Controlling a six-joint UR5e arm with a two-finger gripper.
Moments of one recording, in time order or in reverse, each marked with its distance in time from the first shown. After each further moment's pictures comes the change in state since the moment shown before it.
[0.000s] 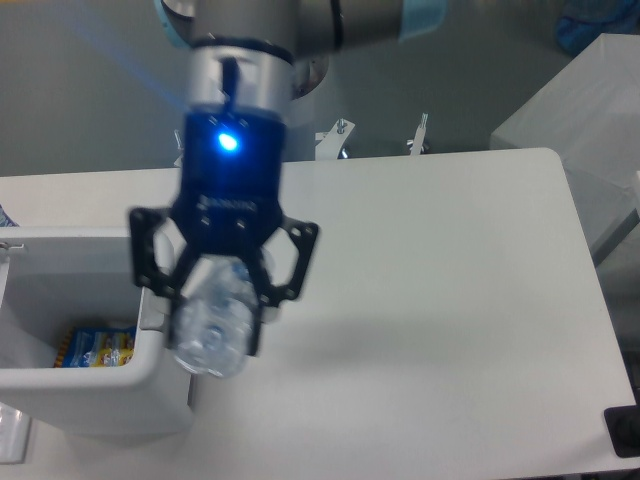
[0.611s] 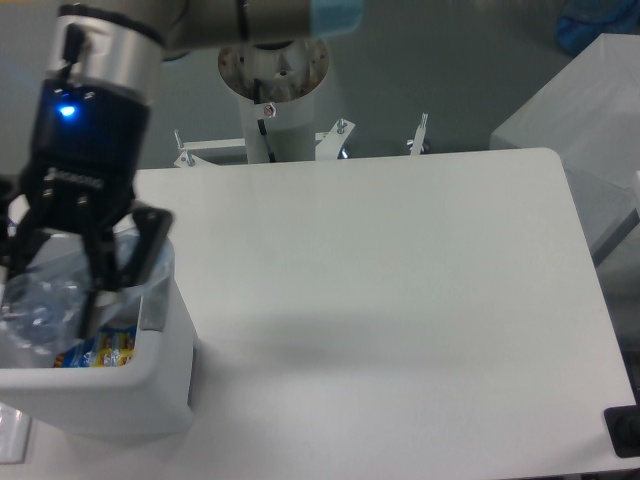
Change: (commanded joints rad) arm -0.137 -0.023 -0.025 -0.002 0.003 -0.009
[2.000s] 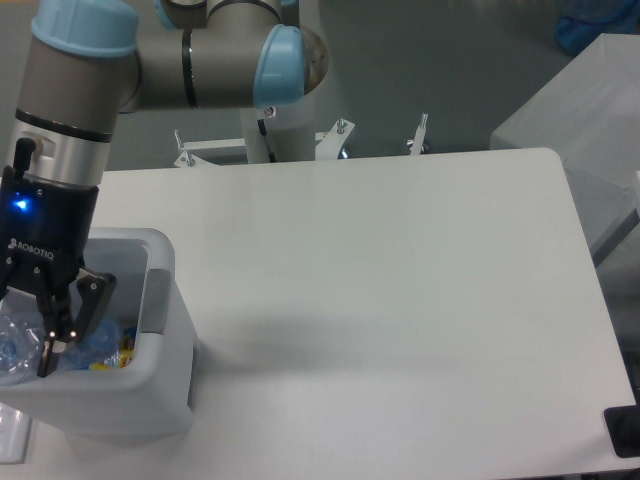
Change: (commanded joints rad) arm -0.038 -0.020 -0.132 -0.002 0.006 0.015
